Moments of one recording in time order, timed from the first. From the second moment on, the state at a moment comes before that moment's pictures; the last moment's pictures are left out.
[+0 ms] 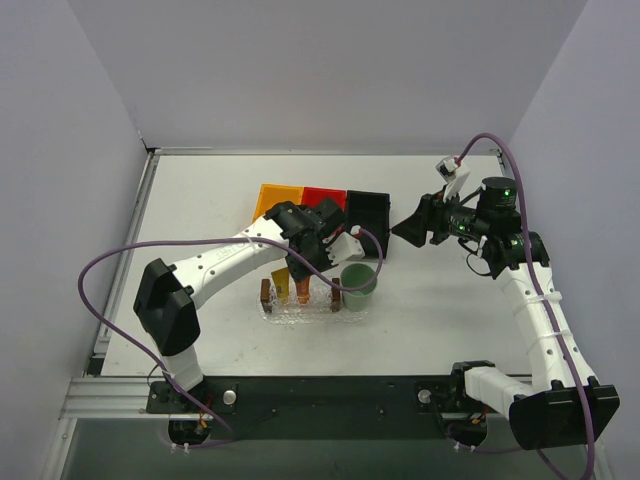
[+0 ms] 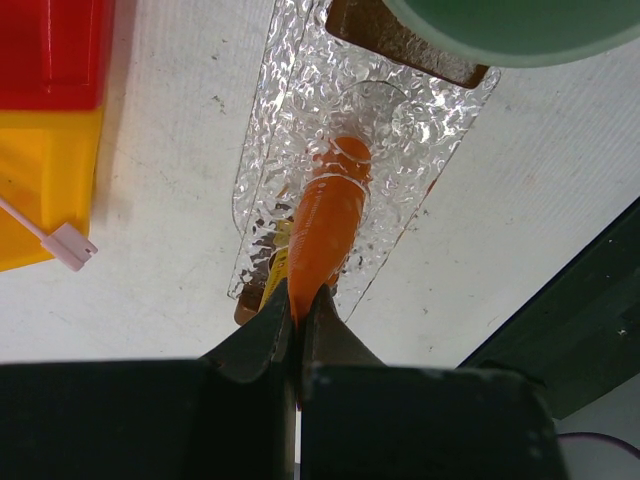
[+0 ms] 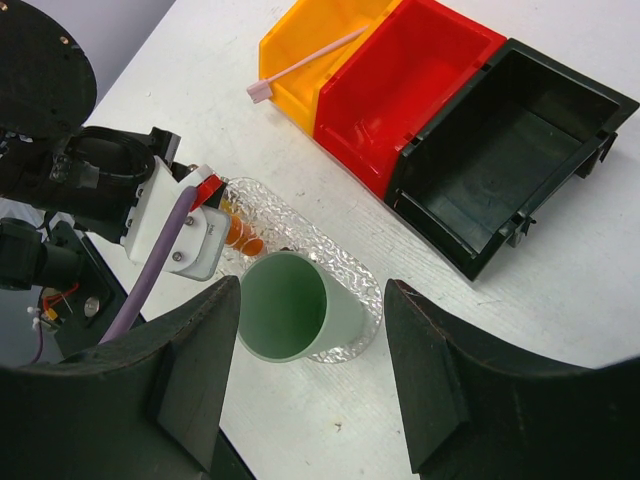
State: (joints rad) left arm -0.87 1.76 1.60 -1.16 -0.04 0.36; right arm 0.08 1.09 1.08 -0.50 -0.75 0.04
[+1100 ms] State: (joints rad) left arm -0.87 1.76 1.65 -1.17 -0.07 0.37; right arm 0.08 1.09 1.08 -0.50 -0.75 0.04
